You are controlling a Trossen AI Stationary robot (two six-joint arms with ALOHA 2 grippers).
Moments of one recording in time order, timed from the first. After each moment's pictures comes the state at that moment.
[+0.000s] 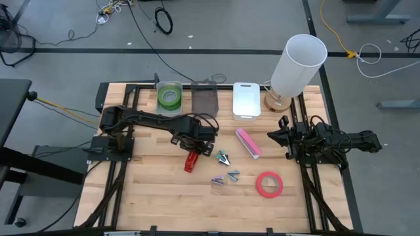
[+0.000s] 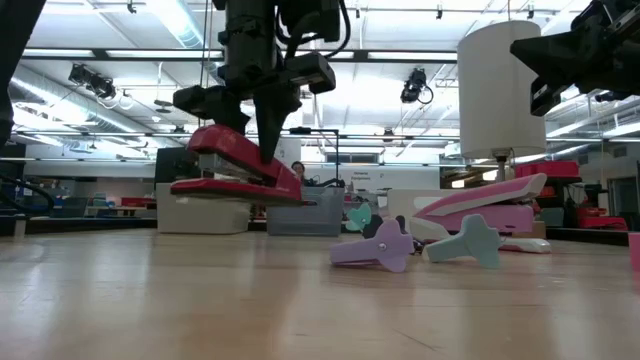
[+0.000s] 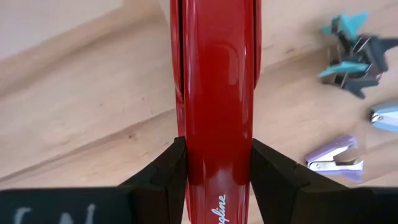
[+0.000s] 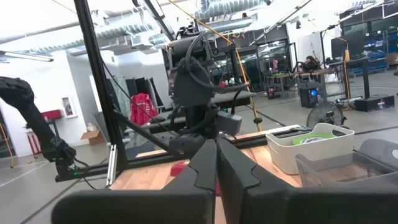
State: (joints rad) left arm -0.02 1.86 1.49 -1.06 0.05 -1.22; right arm 0.04 0.01 0.02 0.21 0.04 0.17
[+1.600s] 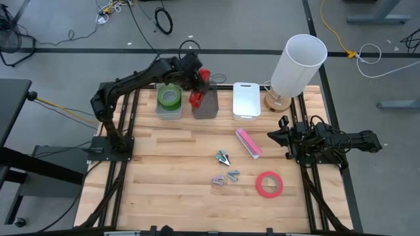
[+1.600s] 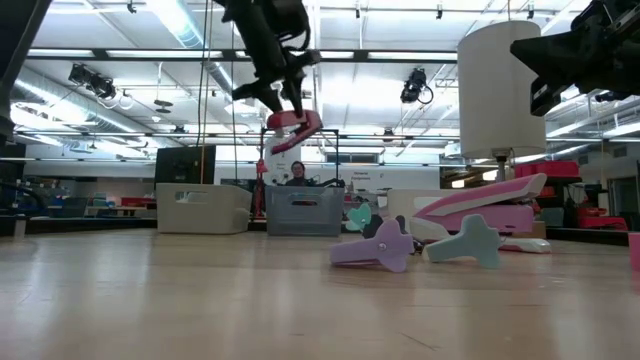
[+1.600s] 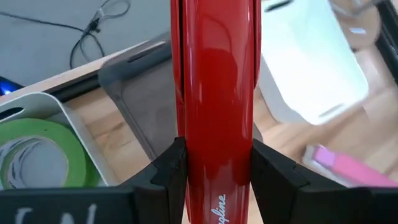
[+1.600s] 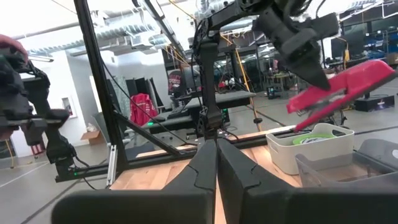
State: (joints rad) left arm 0.53 1.77 1.75 -0.96 -0.09 -0.59; right arm 0.04 0.01 0.02 0.21 0.04 0.17
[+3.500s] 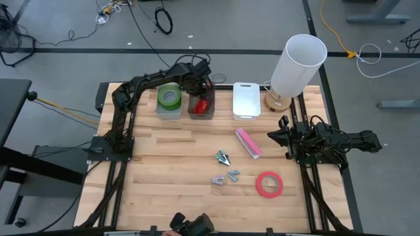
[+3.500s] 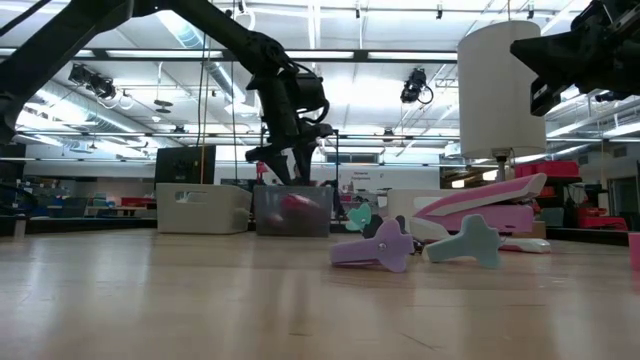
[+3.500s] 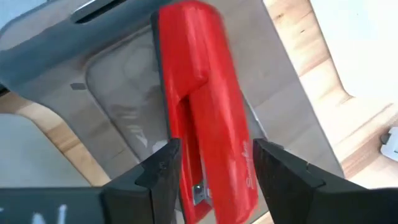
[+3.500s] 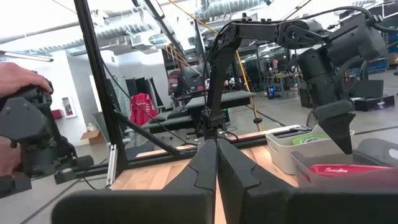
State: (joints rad) left arm 0.61 2.06 1.75 -0.91 0.07 -0.43; right arm 0.04 0.01 0.02 0.21 0.04 0.17
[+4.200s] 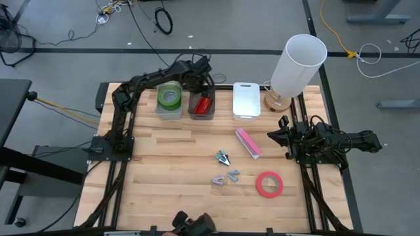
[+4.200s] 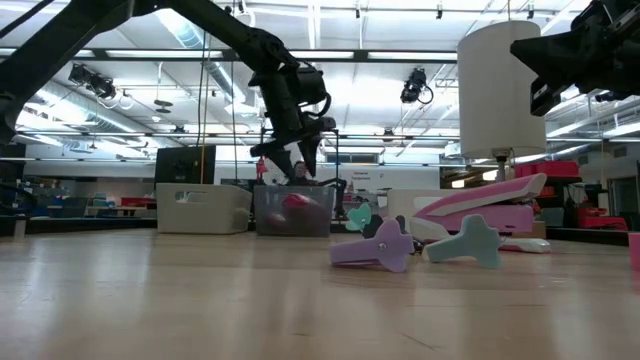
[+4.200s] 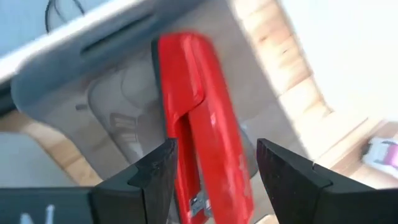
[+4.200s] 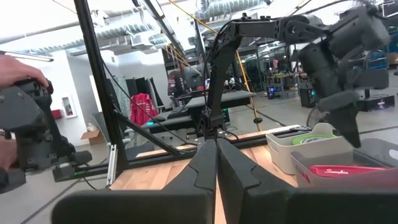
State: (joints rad) left arm 0.61 2.06 1.79 -0.89 0.07 -0.42; right arm 0.04 0.01 0.02 0.21 0.04 0.17
